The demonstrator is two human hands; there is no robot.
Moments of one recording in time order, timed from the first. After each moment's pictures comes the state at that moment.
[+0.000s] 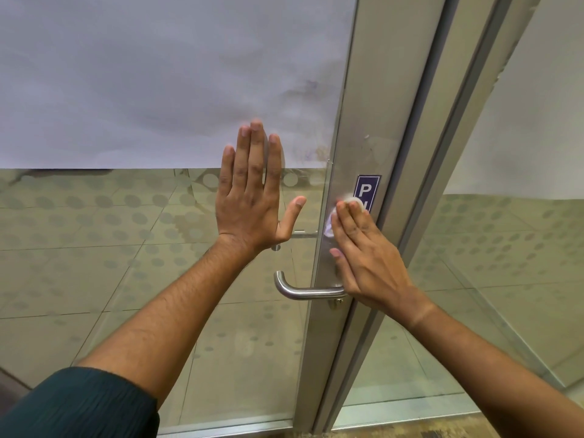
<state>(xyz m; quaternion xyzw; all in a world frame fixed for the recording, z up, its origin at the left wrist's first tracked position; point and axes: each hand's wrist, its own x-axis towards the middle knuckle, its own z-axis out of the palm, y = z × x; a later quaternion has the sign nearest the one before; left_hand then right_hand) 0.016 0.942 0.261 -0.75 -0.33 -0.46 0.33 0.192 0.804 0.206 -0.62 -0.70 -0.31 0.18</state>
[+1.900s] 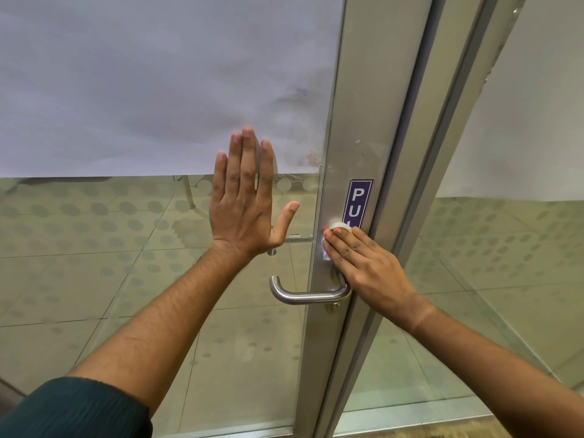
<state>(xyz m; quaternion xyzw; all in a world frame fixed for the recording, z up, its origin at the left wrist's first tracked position) 0.016 0.943 0.260 -0.76 -0.33 -0.46 0.32 0.221 0.800 0.184 -0.53 -0.74 -0.40 0.08</state>
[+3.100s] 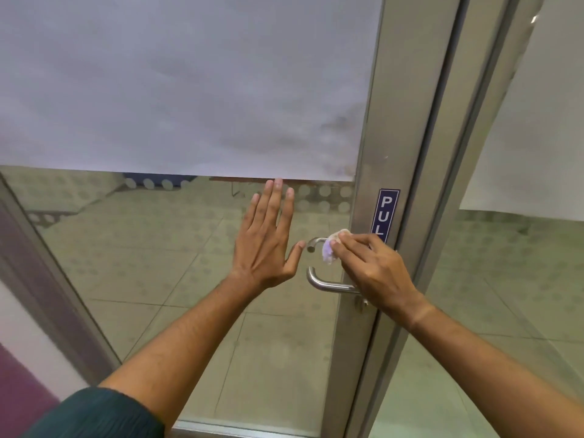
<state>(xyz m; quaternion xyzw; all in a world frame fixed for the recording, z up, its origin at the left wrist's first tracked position) -0.054 0.870 0.244 -0.83 -0.40 -0.29 0.26 0.160 0.781 0.223 -0.44 -0.75 -0.41 0.30</state>
